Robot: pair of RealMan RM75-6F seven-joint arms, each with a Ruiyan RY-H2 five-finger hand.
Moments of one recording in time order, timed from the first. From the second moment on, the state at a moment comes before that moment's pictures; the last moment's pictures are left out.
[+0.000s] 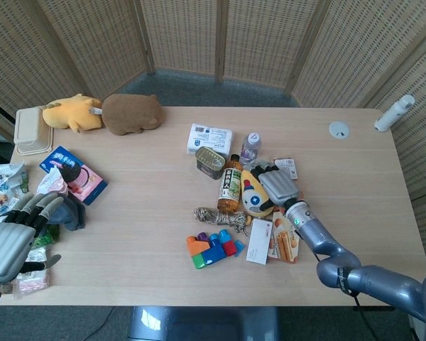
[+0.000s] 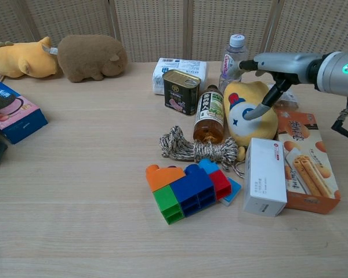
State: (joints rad) left arm -0.17 -0.78 0.01 -2.08 1.58 1.34 0.15; right arm 0.83 -1.50 0.22 -1.30 -1.11 0.71 -0.10
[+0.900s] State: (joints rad) left arm -0.17 -0.76 0.01 -2.09 1.58 1.34 0.16; right arm 0.84 -1.66 0.21 -1.01 -1.24 0.72 0.19
